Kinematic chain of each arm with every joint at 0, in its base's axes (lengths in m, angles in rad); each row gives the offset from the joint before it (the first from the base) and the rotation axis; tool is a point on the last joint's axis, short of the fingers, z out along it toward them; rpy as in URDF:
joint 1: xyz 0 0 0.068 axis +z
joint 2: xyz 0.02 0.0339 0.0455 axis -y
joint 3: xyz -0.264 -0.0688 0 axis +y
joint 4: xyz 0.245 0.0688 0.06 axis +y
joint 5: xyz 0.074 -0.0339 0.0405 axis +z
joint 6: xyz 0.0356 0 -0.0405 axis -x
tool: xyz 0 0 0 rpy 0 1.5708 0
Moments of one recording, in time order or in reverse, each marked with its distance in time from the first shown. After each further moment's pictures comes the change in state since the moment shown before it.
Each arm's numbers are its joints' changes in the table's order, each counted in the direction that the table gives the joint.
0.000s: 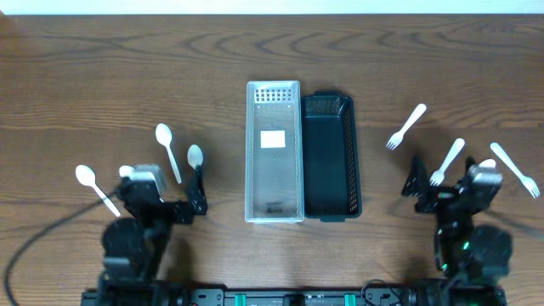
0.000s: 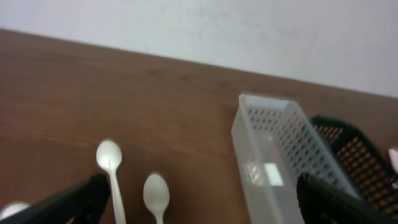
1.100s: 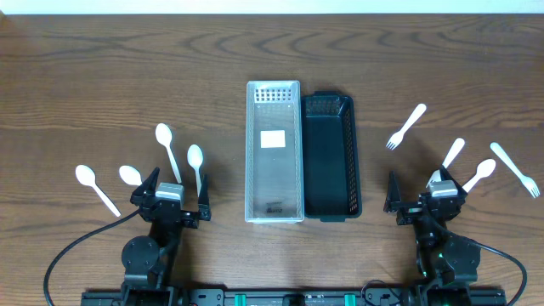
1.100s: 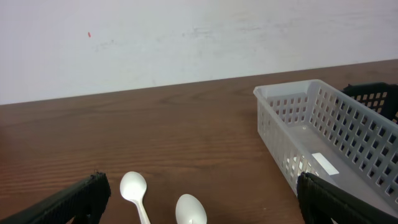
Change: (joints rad) left arm 0.000 0.300 0.396 -0.274 0.003 -0.298; right arm 0.031 0.272 0.362 -0.139 0.082 0.231
